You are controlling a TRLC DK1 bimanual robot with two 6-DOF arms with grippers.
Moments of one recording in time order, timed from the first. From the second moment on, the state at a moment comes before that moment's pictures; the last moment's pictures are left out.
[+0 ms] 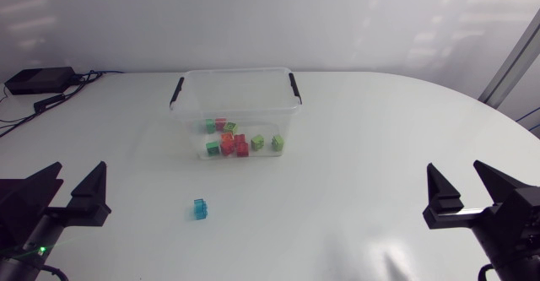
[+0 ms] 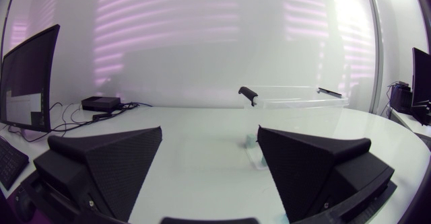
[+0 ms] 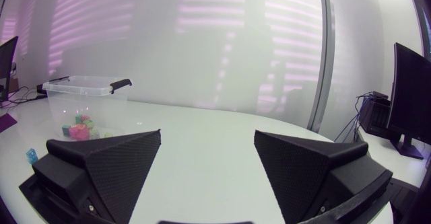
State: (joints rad) left arm 0.02 0.06 0.04 -0.03 0.01 0.00; right arm -0.01 0.06 0.03 -0.03 0.01 -0.08
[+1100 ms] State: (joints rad) left arm -0.03 0.96 0.71 -0.29 0.03 0.09; right arm -0.01 0.06 0.03 -0.03 0.01 -0.08
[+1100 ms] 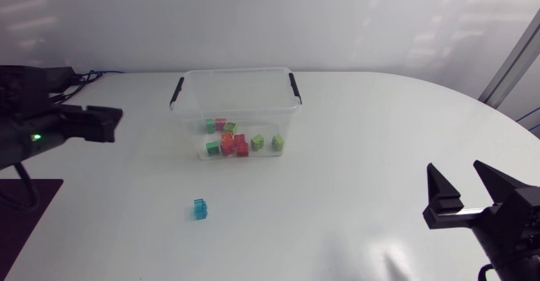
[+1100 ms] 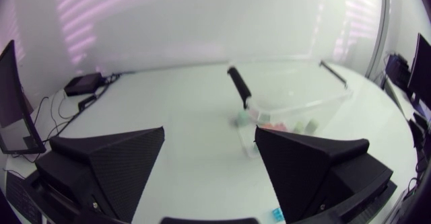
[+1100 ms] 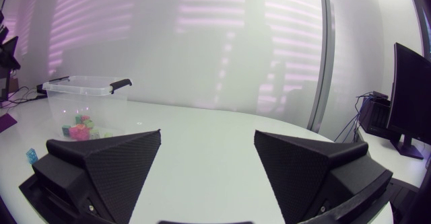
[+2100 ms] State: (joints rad) left arm -0.32 1.68 0.72 -0.44 0.33 1.02; right arm -0.01 0.06 0.03 -0.03 0.01 -0.08
